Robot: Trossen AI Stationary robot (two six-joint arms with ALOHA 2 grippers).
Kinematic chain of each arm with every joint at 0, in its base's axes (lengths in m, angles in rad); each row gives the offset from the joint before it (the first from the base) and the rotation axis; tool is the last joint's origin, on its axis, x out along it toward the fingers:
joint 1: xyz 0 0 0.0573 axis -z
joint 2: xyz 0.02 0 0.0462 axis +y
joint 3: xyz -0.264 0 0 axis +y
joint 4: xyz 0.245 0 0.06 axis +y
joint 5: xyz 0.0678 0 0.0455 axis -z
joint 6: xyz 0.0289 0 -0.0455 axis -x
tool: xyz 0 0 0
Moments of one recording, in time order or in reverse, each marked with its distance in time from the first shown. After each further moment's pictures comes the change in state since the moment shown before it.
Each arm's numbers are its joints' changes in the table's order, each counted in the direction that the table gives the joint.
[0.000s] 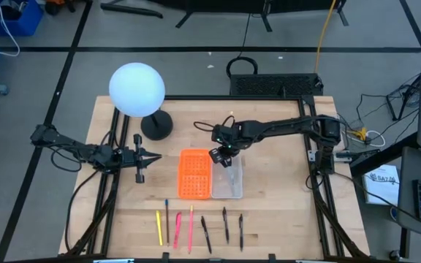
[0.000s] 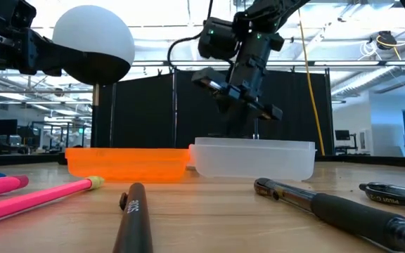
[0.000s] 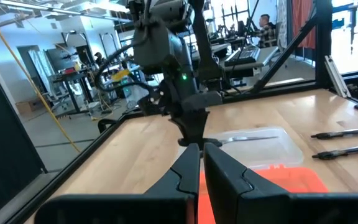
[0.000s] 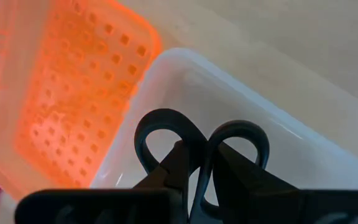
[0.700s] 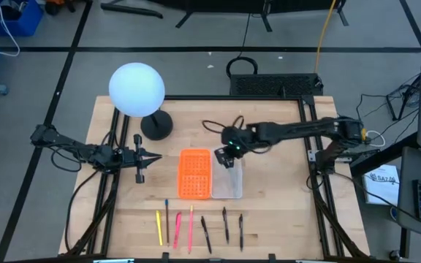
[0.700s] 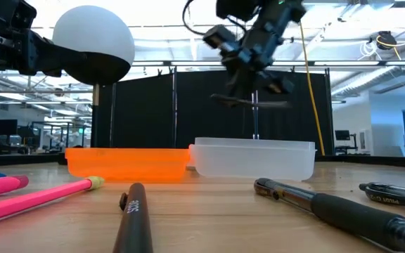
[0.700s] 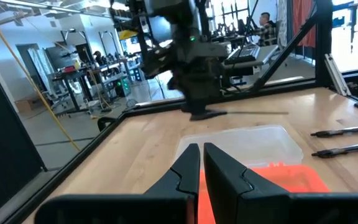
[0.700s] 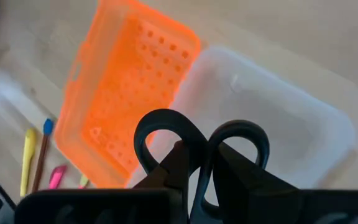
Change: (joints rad) left arm -0.001 0.000 0.000 0.008 -0.001 0.004; right arm -0.066 -0.195 0.057 -0.019 0.060 -0.102
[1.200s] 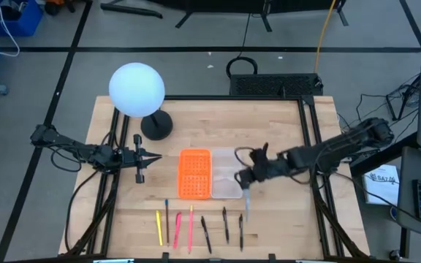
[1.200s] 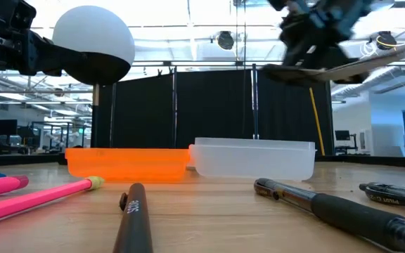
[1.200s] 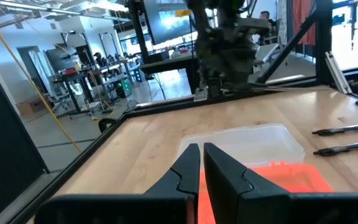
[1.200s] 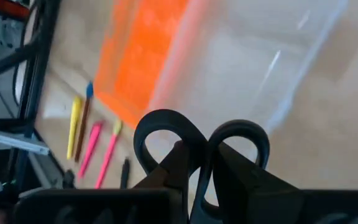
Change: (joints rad) left arm 0.000 0.000 0.000 0.000 0.000 -0.012; right arm -0.315 -0.366 0.398 -0.213 0.246 -0.349
